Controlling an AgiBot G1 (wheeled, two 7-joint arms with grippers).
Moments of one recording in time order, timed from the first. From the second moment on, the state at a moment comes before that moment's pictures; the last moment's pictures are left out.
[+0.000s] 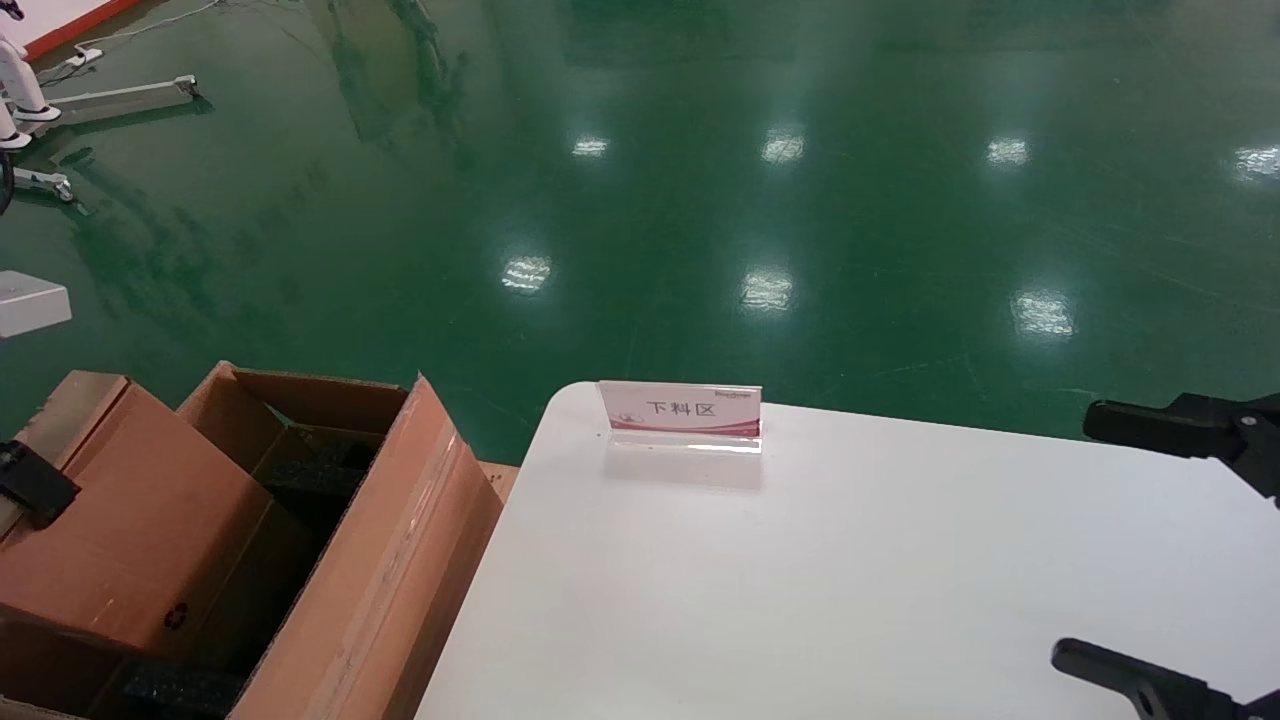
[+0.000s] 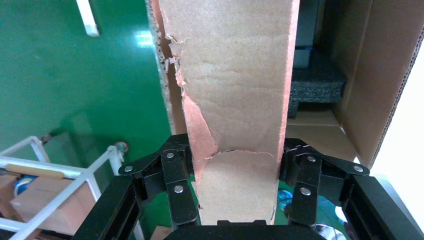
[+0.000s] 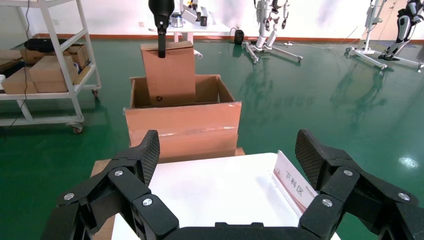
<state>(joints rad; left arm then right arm) -2.71 0.70 2.65 -0.68 1.15 1.57 -1.15 1.07 -0.61 -0.28 1.28 -0.73 -1.50 0.19</state>
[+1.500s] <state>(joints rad) -2.34 0.74 2.60 -0.38 1.12 1.41 -1.05 1.07 -0.61 -0.28 1.28 -0.73 -1.50 0.19</state>
